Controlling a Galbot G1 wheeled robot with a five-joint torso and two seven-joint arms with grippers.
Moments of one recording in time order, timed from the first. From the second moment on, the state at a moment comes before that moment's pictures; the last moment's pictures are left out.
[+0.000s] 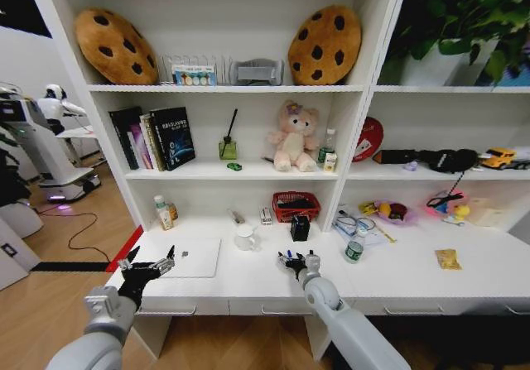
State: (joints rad) left arm 1.71 -1.01 -0.74 -2.39 -0.58 0.34 -0.33; right arm -1.01 1.15 0.06 1.64 0.75 -0.35 0.41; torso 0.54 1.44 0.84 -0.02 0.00
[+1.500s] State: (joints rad) left arm 1.71 -1.01 -0.74 -2.39 -0.58 0.34 -0.33; right arm -0.78 1.19 0.15 1.39 0.36 0.31 0.18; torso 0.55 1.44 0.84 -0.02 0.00
